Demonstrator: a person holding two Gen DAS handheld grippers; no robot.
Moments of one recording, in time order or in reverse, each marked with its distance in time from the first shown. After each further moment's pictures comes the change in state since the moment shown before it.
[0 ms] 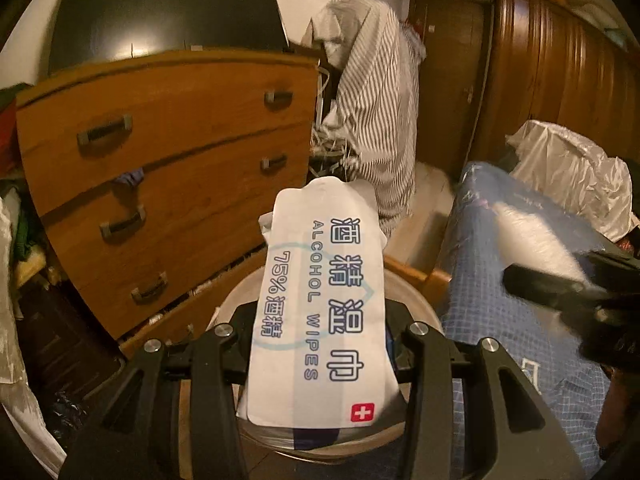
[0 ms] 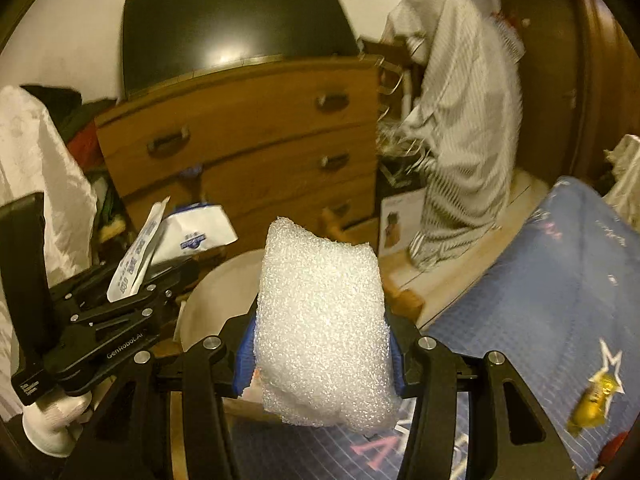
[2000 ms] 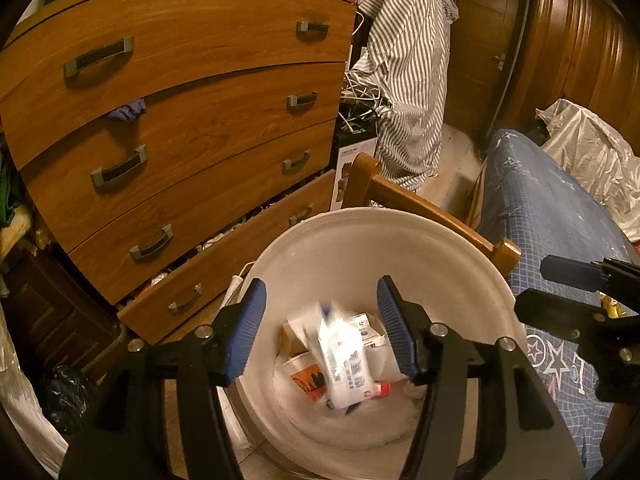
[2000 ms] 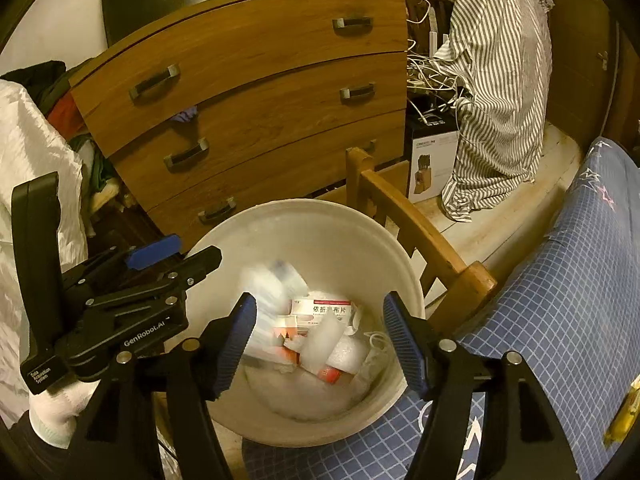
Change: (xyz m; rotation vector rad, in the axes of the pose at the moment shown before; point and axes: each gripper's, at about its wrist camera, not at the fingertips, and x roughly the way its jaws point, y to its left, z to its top) left arm 0.077 0.048 -0.013 -0.054 0.169 0.046; right arm 0.088 -0.006 -0.016 0.032 0.165 0.057
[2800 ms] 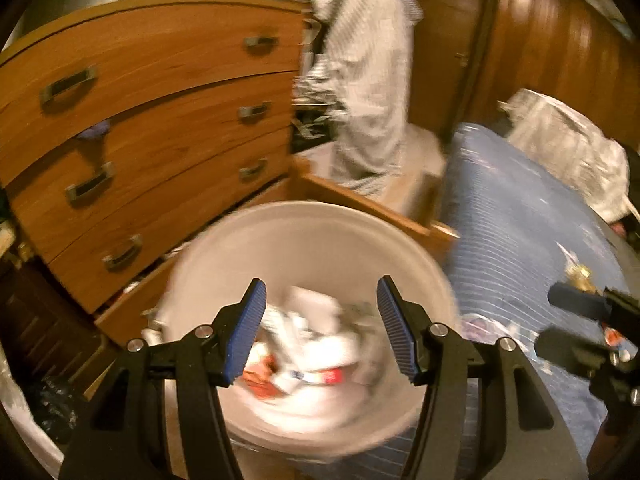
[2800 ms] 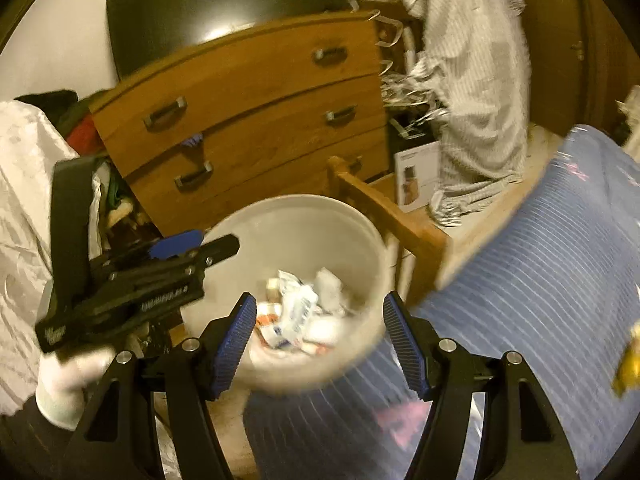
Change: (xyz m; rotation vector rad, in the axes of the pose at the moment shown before) left arm -0.036 -0.065 -0.022 0.087 -0.033 -0.117; right arm -0.096 -0.041 -0.097 0.087 -0.156 -0.017
